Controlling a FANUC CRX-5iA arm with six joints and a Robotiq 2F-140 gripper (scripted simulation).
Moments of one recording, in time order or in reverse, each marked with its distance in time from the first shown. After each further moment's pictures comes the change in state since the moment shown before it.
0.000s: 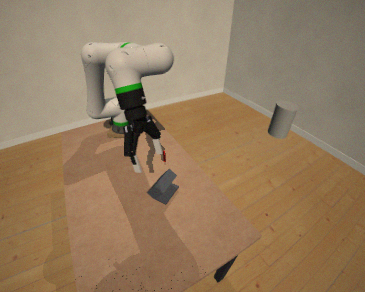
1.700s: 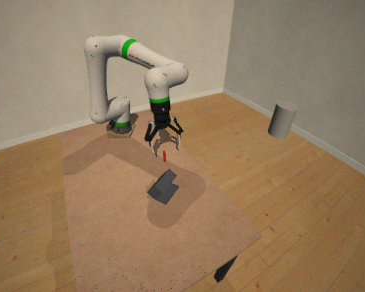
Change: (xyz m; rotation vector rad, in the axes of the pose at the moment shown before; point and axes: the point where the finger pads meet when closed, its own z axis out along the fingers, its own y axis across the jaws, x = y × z) arm -0.093 -0.267 0.055 0.075 -0.298 0.804
